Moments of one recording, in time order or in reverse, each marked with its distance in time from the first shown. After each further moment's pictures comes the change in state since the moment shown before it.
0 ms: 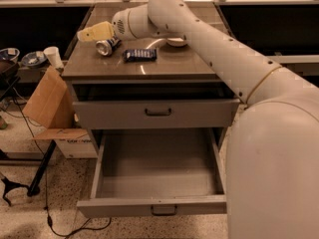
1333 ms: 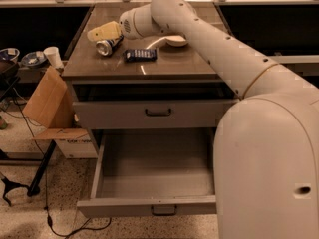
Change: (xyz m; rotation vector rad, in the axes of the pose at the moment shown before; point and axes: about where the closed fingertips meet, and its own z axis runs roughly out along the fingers) arm 0.007 -0.042 0.001 0.088 0.032 -0.001
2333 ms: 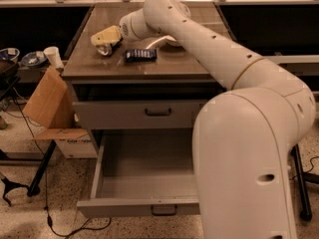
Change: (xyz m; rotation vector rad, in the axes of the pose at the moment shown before) arm 0.015 -0.029 0.023 0.098 0.065 0.002
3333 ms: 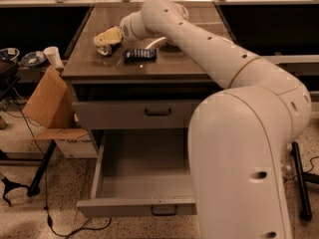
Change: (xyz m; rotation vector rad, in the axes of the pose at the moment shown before) arm -0.001 -0.016 0.008 0.062 -0.016 -0.054
